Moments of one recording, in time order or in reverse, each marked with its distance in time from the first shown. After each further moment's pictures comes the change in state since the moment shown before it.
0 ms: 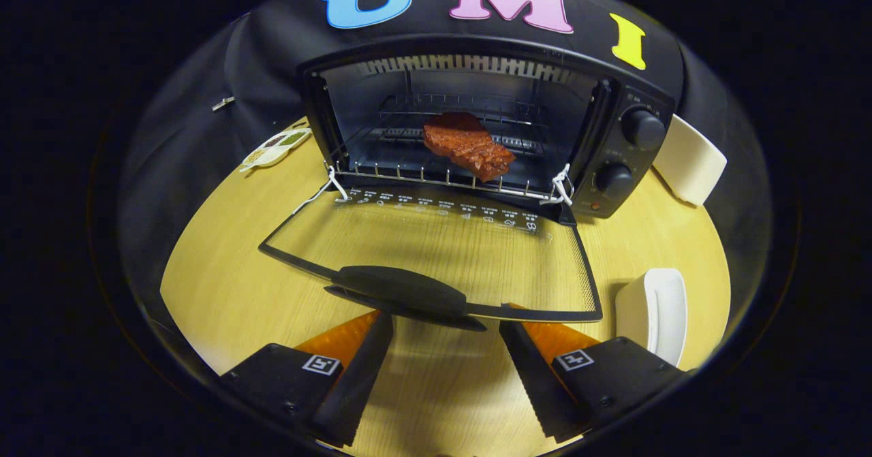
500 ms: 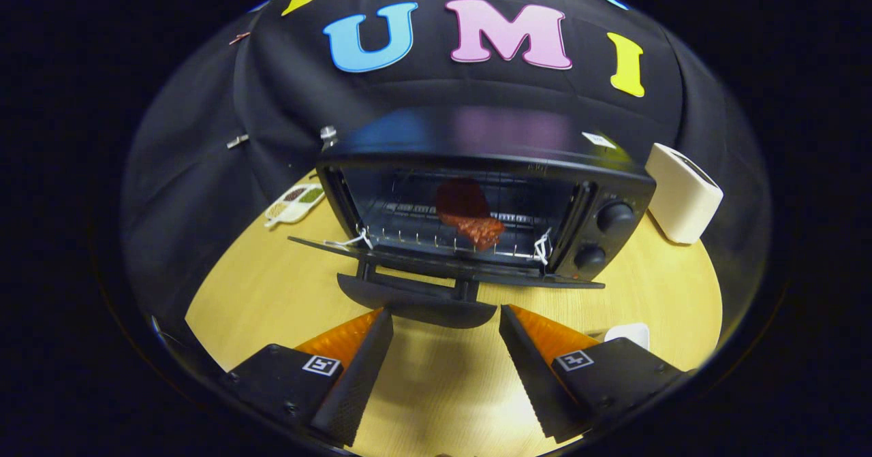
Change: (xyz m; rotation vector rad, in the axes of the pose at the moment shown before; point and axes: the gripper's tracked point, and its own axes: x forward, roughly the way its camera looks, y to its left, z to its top) arm -0.039 -0.005 0.097 0.078 -0.164 0.053
